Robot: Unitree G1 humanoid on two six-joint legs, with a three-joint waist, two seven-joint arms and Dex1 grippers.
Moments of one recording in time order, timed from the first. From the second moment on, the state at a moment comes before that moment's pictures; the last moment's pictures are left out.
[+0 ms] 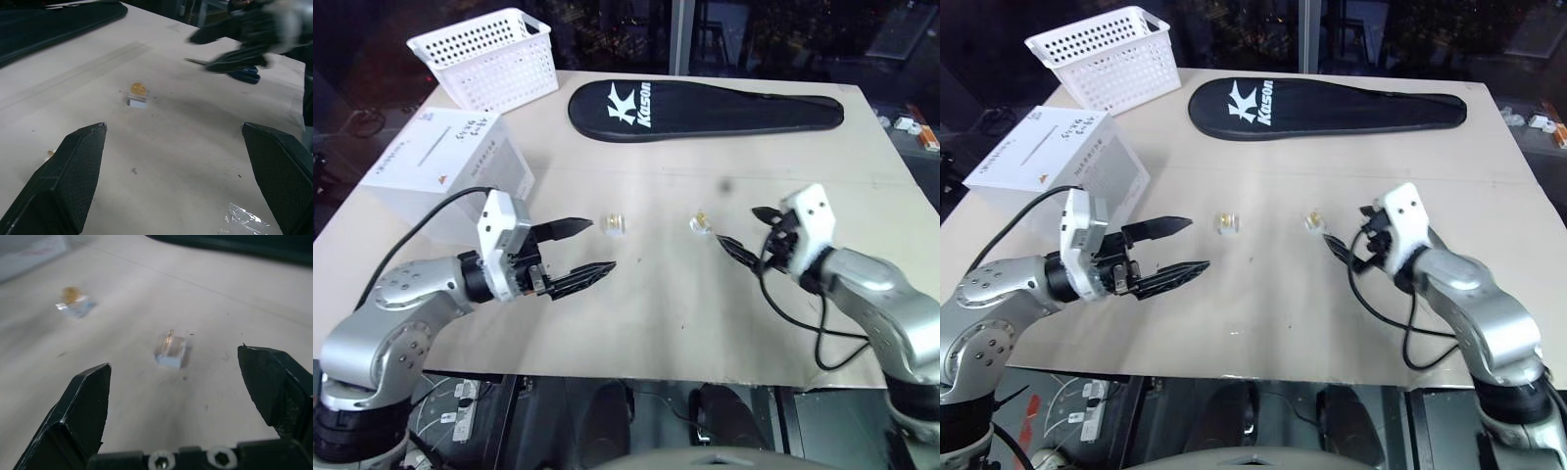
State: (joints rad) left arm -0.09 0.80 0.30 -0.52 -0.79 0.67 -0.91; right arm -0.37 -0.47 0.05 -0.51 0.41 0.96 0.36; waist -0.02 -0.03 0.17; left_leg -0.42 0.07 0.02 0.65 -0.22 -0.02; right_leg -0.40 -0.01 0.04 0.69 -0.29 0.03
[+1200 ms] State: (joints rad) left arm 0.05 0.82 0.36 -0.58 -0.77 0.62 -0.89; right arm -0.63 -0.29 0.14 -0.13 0.29 1.05 0.31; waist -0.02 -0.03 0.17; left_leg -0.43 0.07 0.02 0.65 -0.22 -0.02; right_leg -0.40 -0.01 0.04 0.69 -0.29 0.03
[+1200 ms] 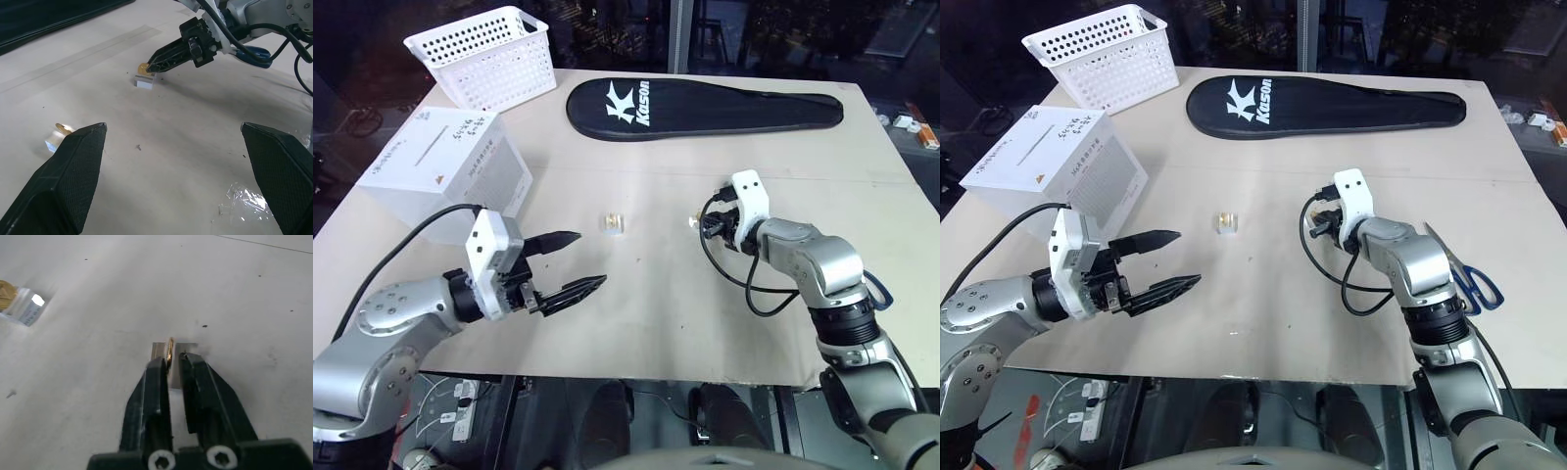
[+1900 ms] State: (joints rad) left arm -0.06 0.80 0.39 -0.56 -1.02 0.76 -0.76; right arm -0.63 -0.30 0.10 -0.23 0.35 1.06 0.38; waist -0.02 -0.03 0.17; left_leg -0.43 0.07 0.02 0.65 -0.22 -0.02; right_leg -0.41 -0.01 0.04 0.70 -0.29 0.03
